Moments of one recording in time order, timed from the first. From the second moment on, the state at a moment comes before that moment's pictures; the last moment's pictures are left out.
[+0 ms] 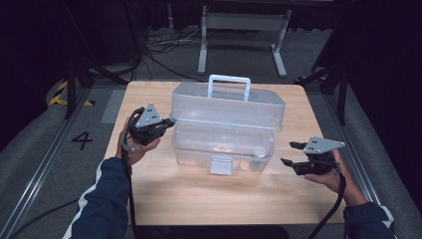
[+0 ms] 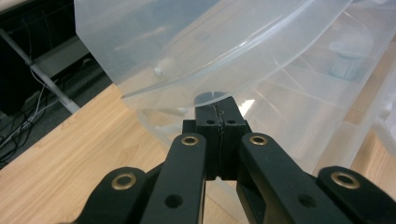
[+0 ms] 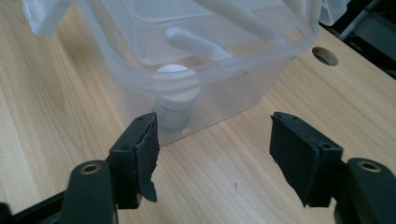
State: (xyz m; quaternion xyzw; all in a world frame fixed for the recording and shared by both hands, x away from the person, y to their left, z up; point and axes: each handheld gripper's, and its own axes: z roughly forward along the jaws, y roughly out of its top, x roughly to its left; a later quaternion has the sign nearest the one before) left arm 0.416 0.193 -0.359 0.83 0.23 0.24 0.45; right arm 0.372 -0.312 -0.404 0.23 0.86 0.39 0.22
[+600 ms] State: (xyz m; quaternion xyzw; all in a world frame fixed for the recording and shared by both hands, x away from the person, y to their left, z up) left arm 0.411 0.197 -0.375 0.84 0.24 0.24 0.43; right arm 0.369 -0.307 -0.433 0.25 0.87 0.37 0.20
